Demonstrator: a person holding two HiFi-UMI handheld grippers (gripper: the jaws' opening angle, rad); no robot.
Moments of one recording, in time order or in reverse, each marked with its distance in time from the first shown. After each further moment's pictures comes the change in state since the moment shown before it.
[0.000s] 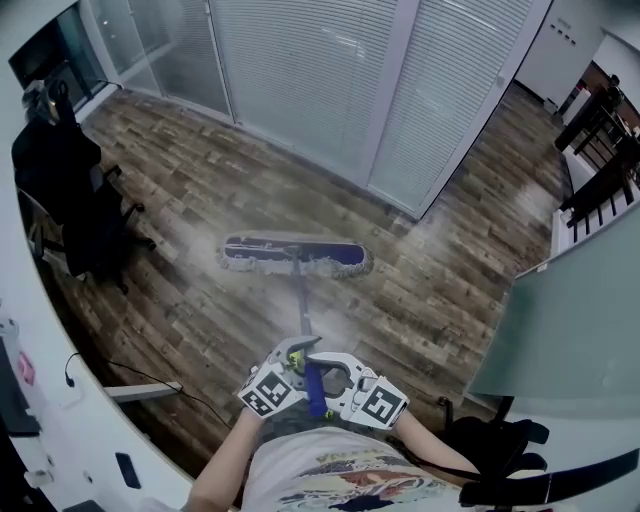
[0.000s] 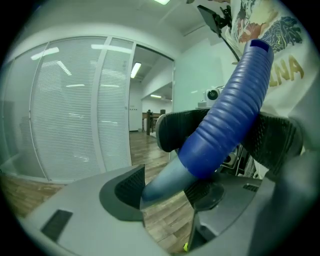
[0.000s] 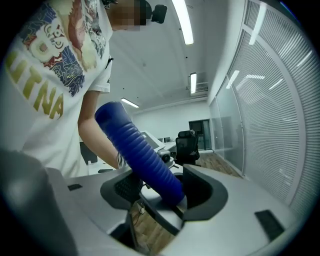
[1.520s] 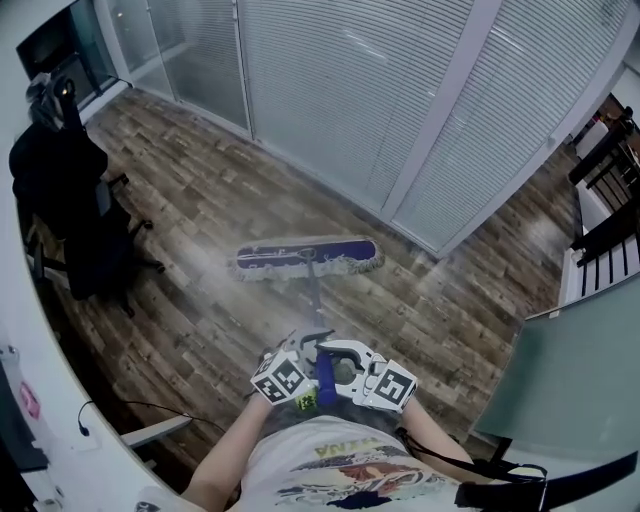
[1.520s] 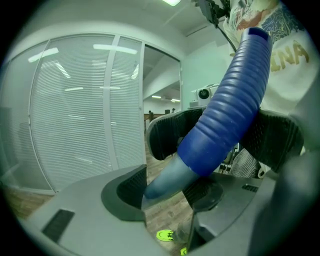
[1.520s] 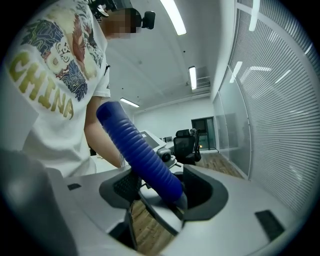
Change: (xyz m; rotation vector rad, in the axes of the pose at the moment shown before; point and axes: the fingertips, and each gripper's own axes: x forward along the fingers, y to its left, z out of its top) left arm -0.019 0.291 -0.005 0.063 0.000 0.004; right arm 0.174 -0.234 0.036 0.000 -0.048 0.062
